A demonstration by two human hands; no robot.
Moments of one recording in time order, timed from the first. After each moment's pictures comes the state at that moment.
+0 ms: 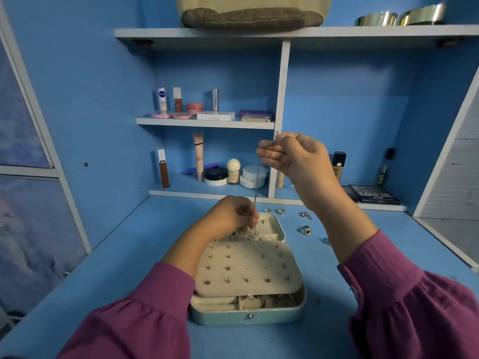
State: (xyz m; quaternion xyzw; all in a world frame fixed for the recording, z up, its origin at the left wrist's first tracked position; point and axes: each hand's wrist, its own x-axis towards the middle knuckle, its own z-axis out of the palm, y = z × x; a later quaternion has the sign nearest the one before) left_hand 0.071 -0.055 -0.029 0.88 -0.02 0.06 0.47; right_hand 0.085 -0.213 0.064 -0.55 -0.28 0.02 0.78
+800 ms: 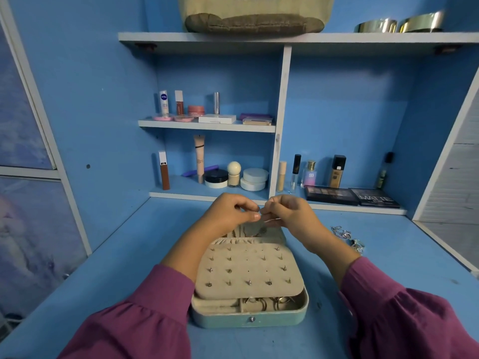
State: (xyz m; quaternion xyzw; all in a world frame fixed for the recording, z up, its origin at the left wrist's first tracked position) left_hand 0.068 -0.056 -0.021 0.87 0.00 0.13 0.47; right_hand 0.117 -0.220 -0.026 -0.70 -0.25 0.11 0.66
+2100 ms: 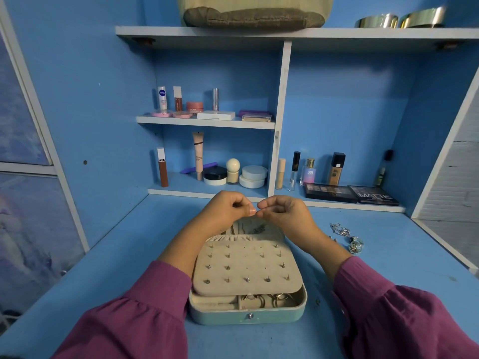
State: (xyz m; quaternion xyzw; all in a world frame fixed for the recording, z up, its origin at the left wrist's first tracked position) left_hand 0.070 -0.050 -0.027 0.88 -0.02 0.13 0.46; right_hand 0.121 -0.216 -0.040 -0.74 -0.27 0.04 0.61
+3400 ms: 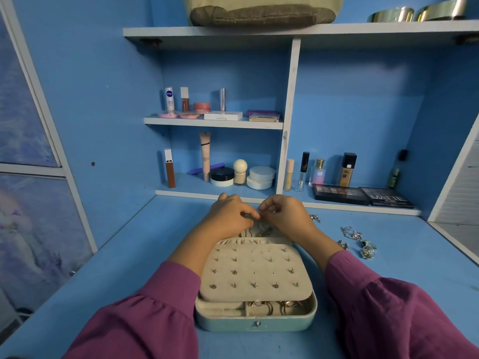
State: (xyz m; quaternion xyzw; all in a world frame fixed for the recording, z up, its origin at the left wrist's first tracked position) left_hand 0.080 -0.044 -0.034 0.97 0.02 0.10 0.24; right_hand 0.145 -0.193 -0.043 -0.87 -0.28 -0.03 0.42
